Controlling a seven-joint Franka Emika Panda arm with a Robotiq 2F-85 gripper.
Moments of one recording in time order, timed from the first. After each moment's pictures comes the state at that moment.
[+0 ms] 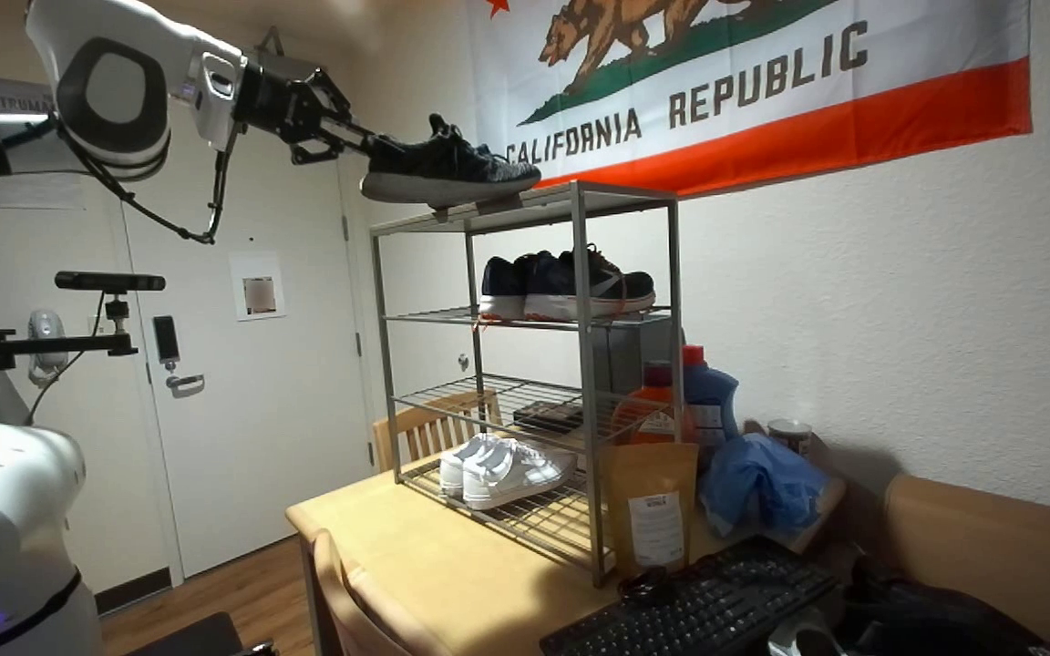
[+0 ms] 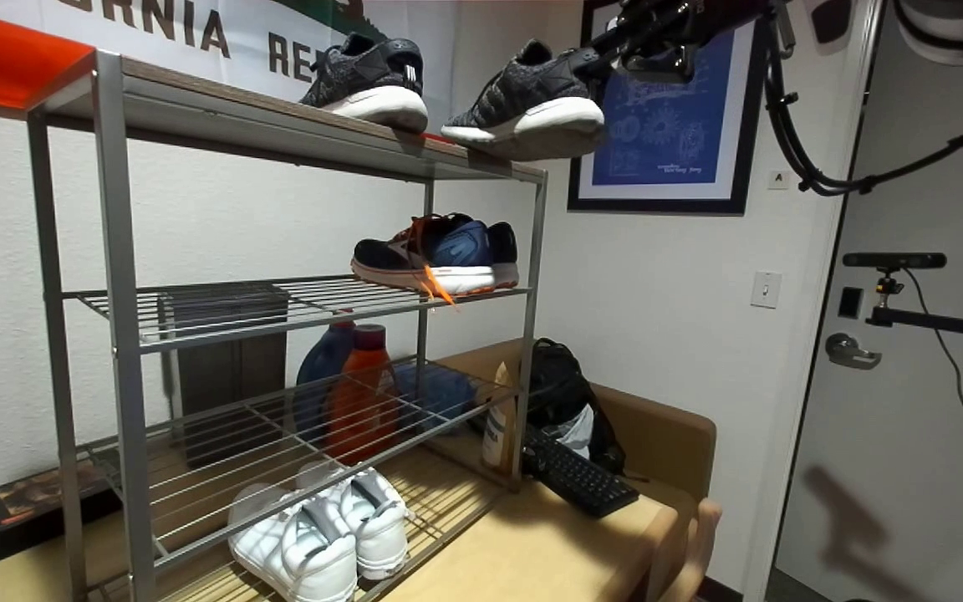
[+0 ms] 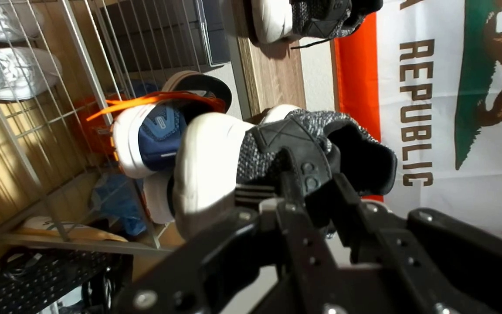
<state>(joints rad) -0.19 -1.03 0.20 -2.41 0.14 2.67 1.73</state>
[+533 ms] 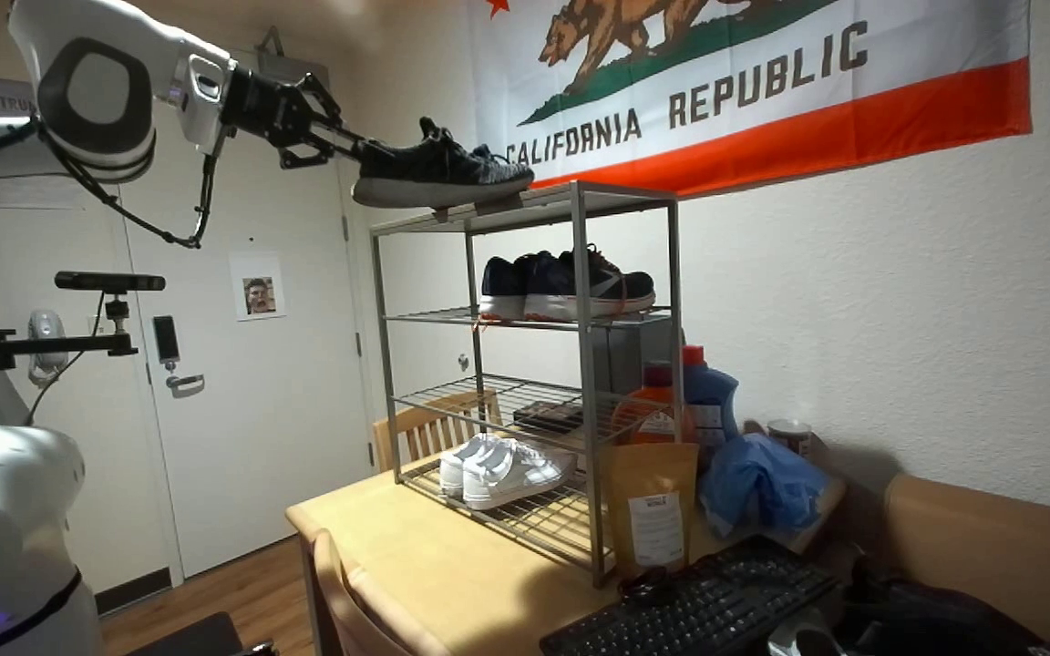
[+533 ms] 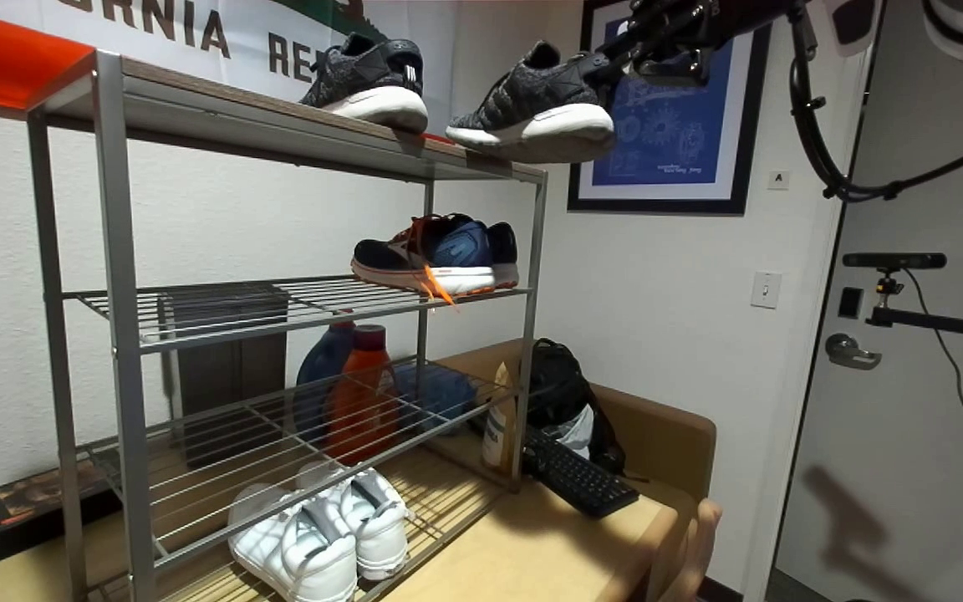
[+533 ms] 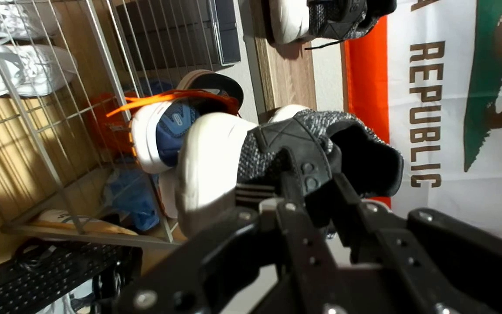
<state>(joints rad) -0.18 -1.08 0.20 -2.43 0.14 2.63 1.73</state>
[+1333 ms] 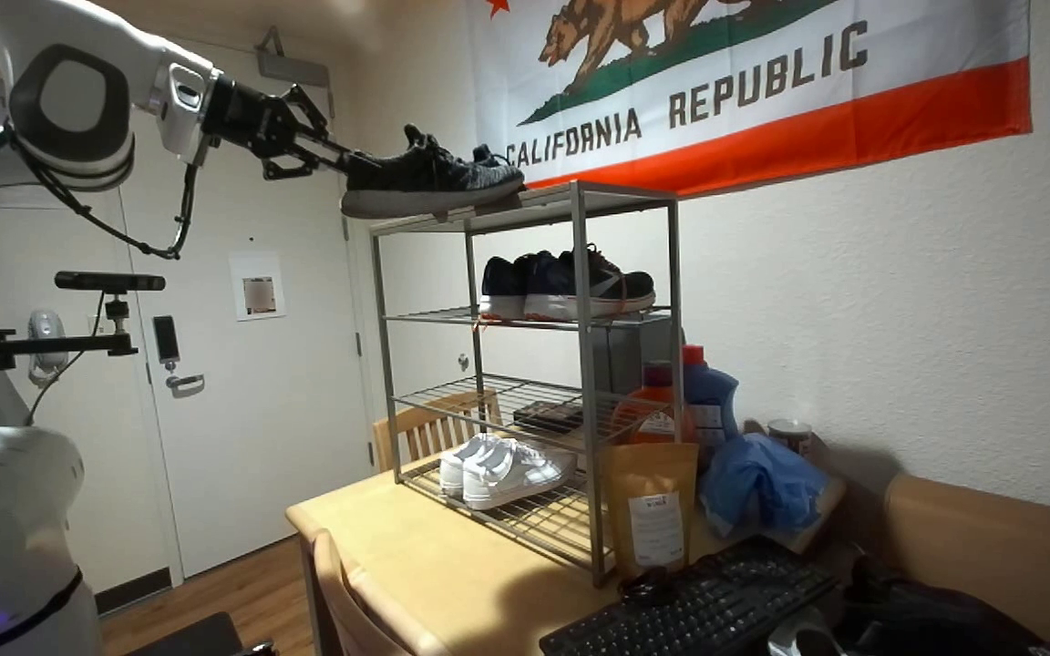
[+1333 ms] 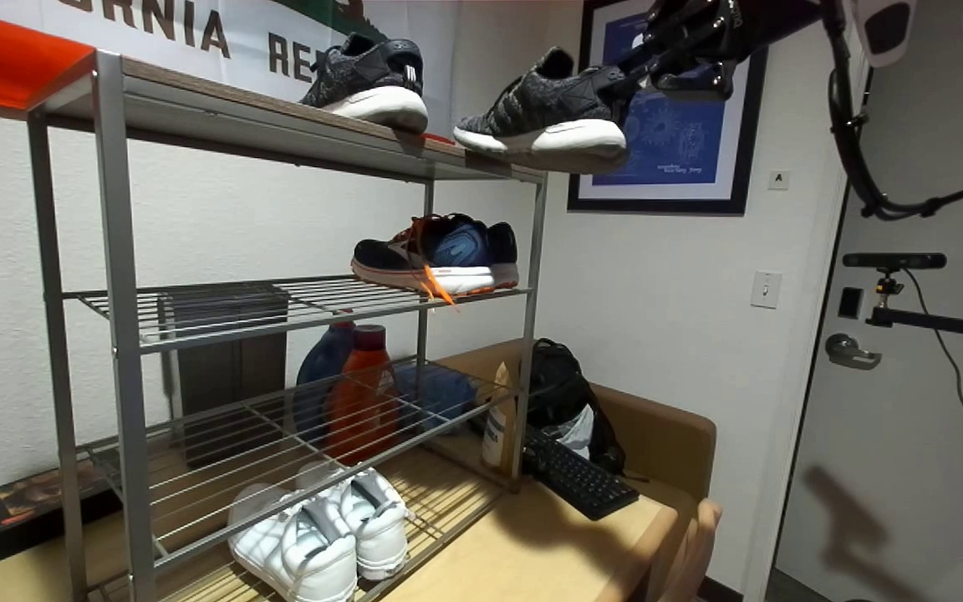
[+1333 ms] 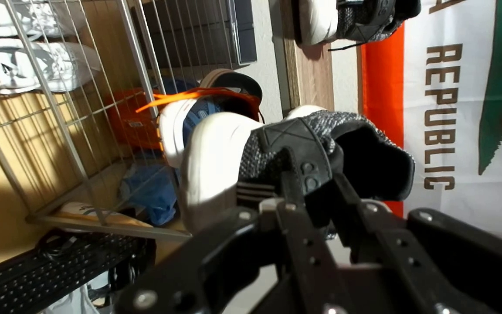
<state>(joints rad) -0.16 -1.15 0.20 -2.48 0.14 2.57 1.73</state>
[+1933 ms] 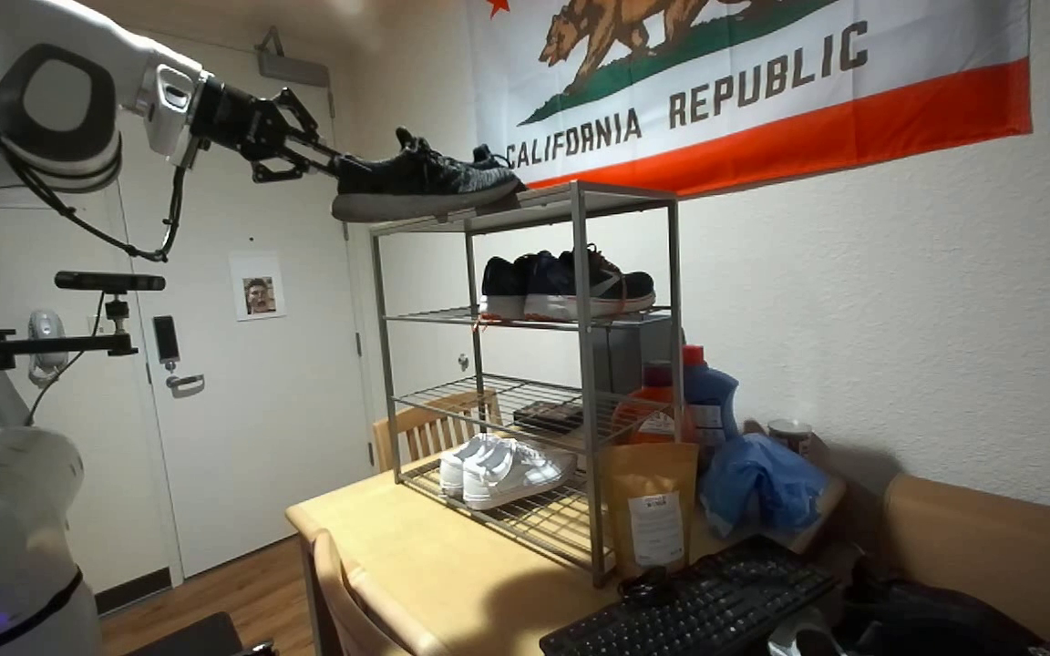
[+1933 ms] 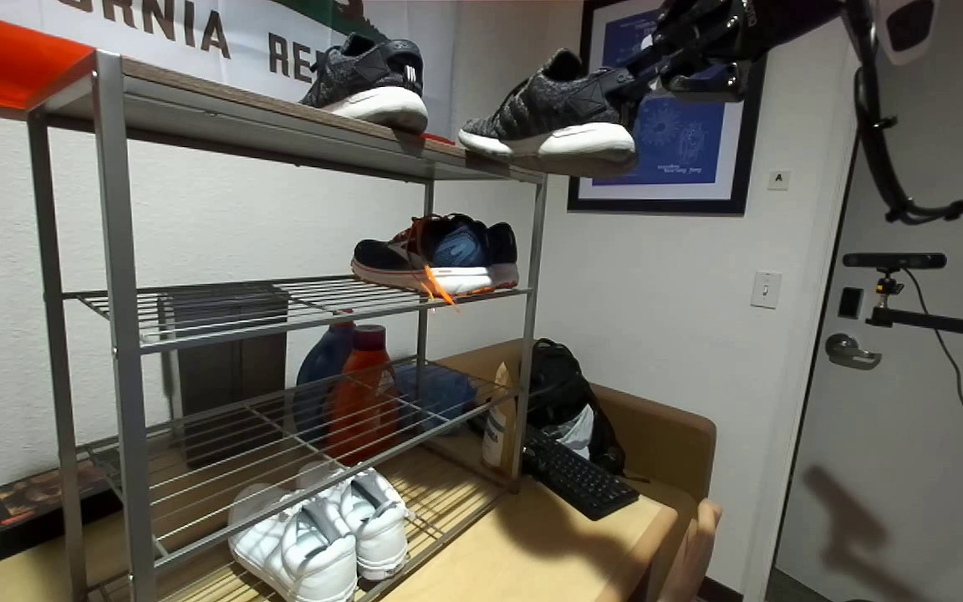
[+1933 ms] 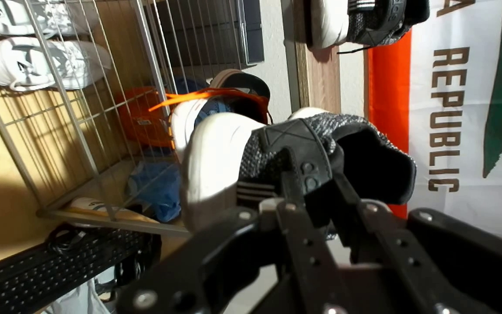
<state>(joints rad) -0.16 -1.19 0.21 -2.49 0.14 2.53 1.73</state>
